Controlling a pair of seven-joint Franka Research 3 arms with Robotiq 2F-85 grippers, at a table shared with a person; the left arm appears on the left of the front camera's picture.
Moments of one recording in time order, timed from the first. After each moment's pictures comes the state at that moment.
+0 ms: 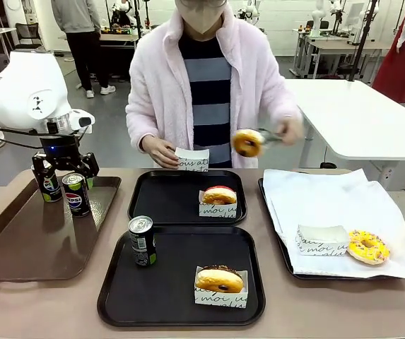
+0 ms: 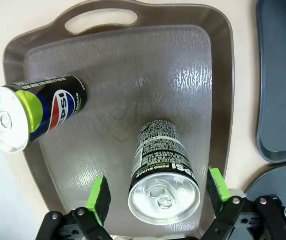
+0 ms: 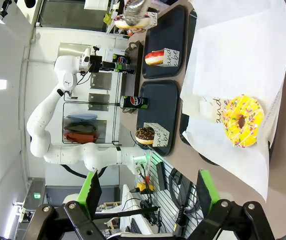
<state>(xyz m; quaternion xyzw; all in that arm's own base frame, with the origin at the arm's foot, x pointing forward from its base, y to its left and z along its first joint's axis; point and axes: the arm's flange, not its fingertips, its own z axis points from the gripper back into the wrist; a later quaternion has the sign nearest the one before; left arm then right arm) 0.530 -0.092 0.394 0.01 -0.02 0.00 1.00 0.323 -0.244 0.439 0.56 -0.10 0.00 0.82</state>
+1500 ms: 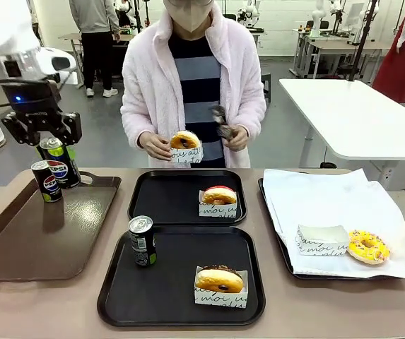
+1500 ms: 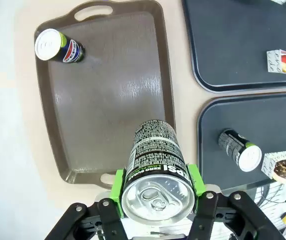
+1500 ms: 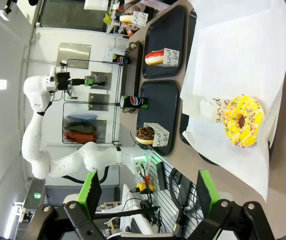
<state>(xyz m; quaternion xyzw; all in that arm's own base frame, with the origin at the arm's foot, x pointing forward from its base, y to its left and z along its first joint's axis) 0.415 -0.123 0.553 -0.02 -0.07 -0.01 1.00 0.323 -0.244 0.439 0.56 -0.10 0.00 0.82</state>
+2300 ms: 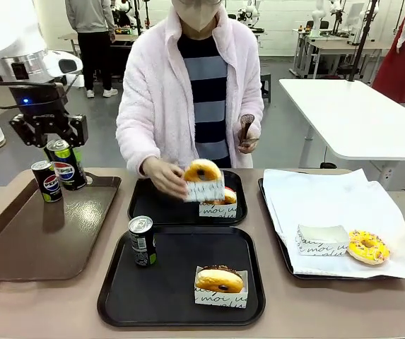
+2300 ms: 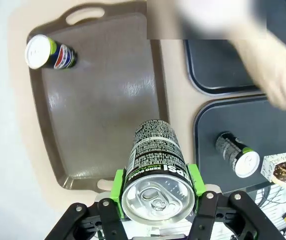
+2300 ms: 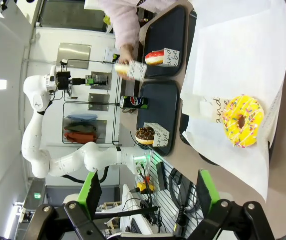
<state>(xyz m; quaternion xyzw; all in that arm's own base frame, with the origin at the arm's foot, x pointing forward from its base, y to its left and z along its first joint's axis) 0.430 -0.141 0.543 -0.01 -0.06 -0.03 1.00 0.323 -0.244 0.439 0.56 -0.10 0.00 0.82</state>
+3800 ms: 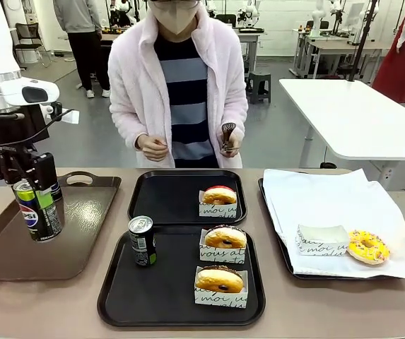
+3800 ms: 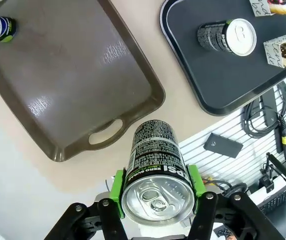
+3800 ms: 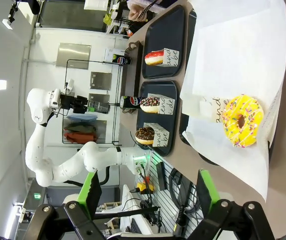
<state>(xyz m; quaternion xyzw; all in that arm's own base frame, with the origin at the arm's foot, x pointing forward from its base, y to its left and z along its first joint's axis) 0.338 -0.122 0.520 -0.04 0.05 -0.22 0.97 0.323 -0.245 0.438 0.56 -0.10 0.00 0.82</state>
